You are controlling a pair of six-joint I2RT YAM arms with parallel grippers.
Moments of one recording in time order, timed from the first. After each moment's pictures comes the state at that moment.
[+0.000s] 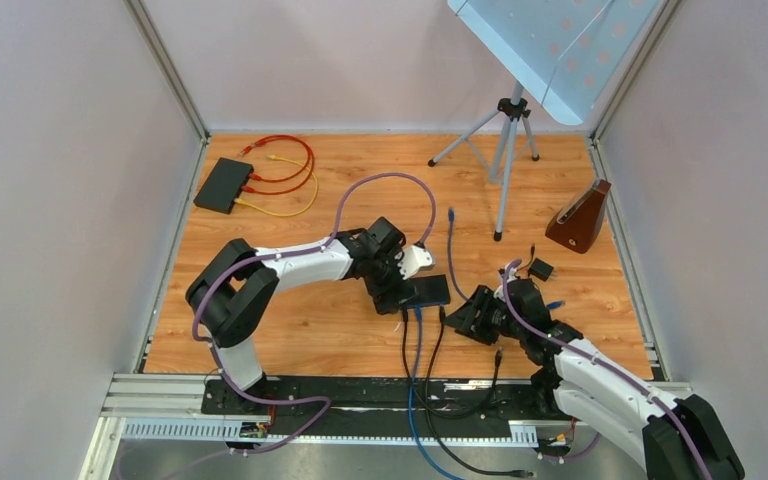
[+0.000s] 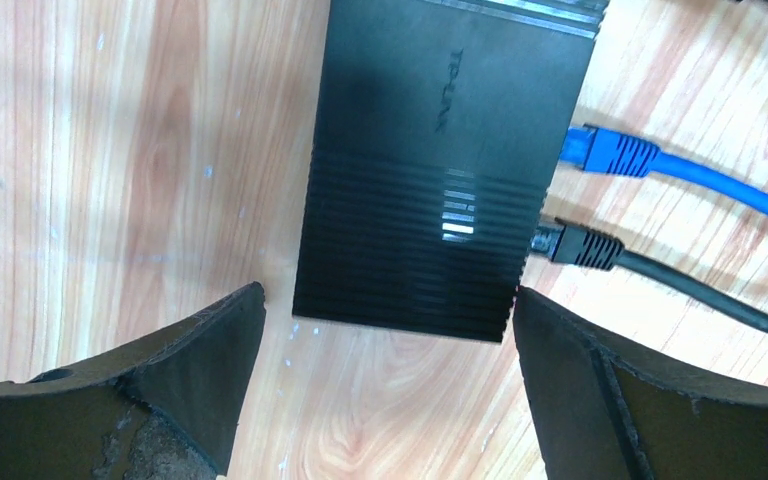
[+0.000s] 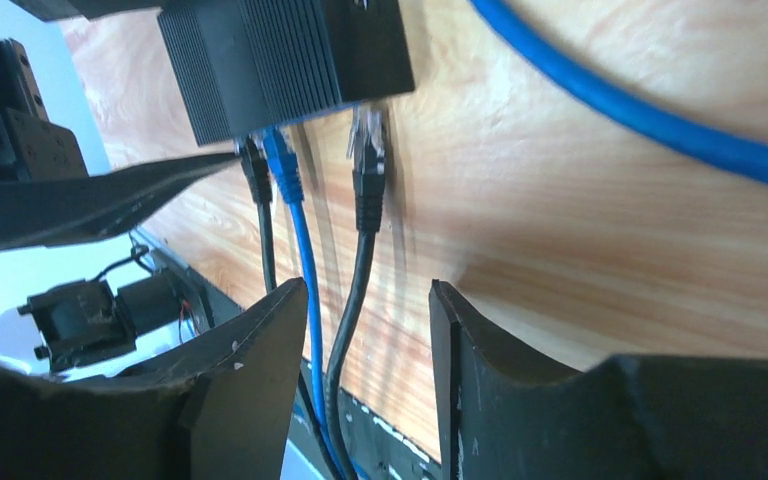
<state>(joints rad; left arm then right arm) -0.82 1.78 1.09 -0.42 0.27 0.37 0.51 0.80 0.15 -0.04 -0.30 1.01</state>
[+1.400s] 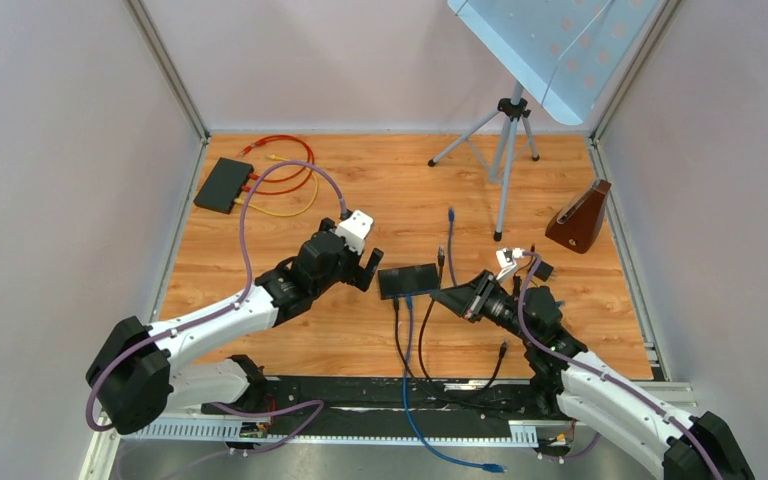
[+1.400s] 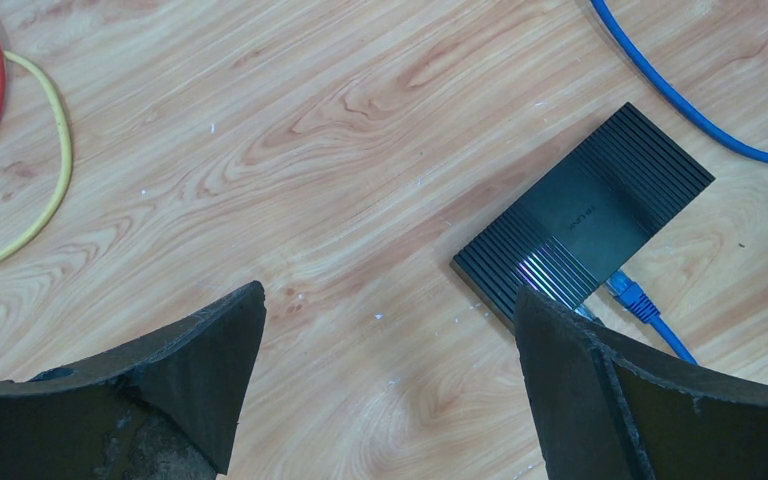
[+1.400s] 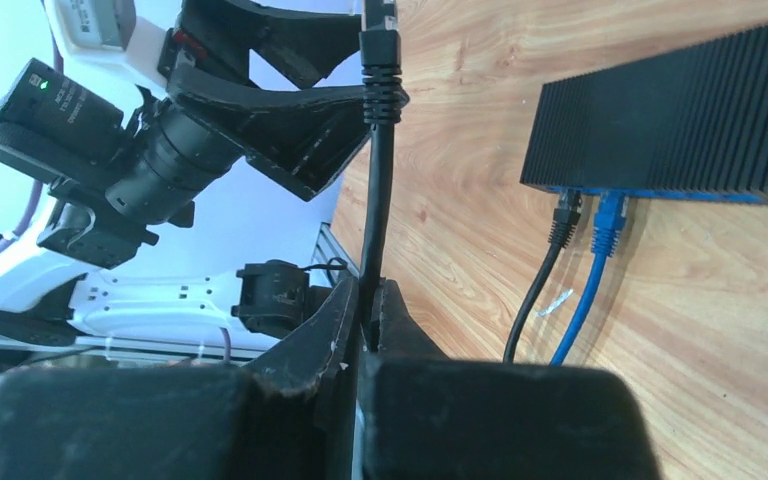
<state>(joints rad) -0.80 1.16 0.65 0.03 -0.23 -0.04 0.63 0.64 0.15 0.40 -0.30 1.10</state>
